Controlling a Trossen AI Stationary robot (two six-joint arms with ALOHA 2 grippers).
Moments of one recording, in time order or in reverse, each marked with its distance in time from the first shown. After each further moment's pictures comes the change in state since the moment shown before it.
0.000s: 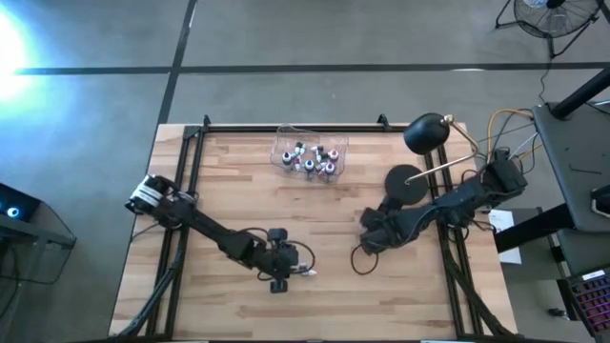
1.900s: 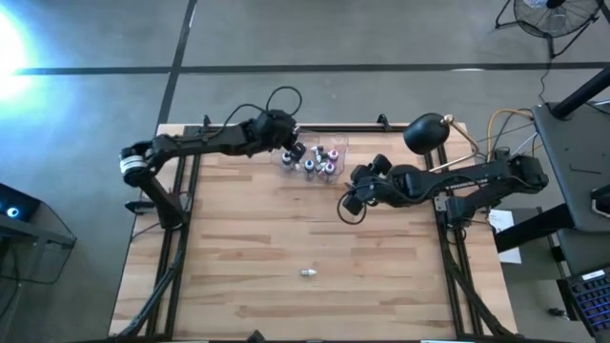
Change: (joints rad) left arm 0.889 -0.204 0.243 -0.136 -0.032 0.248; right arm -0.324 -0.233 0.093 0.289 0.098 -0.426
